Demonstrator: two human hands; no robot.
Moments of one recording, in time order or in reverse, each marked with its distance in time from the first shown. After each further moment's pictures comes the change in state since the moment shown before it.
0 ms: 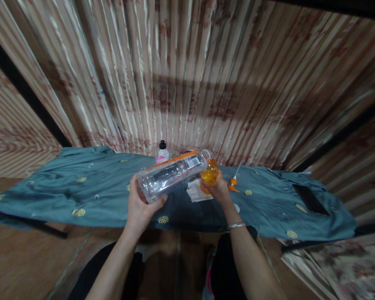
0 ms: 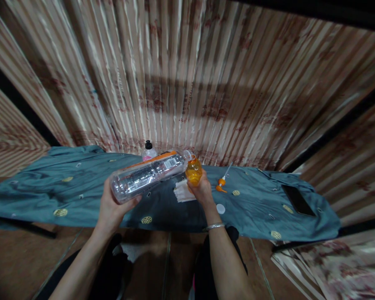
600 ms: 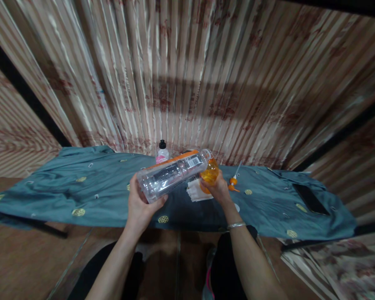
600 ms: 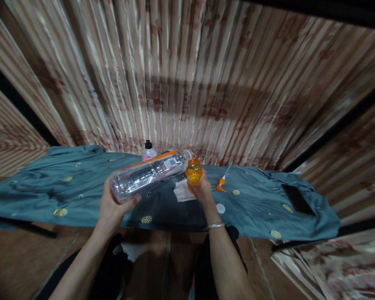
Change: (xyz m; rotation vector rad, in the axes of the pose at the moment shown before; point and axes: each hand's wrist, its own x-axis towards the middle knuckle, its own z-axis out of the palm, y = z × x) left_hand -0.001 -0.003 -0.001 0.017 -0.019 0.030; right_hand -0.001 -0.010 -0.006 -0.025 -0.021 0.078
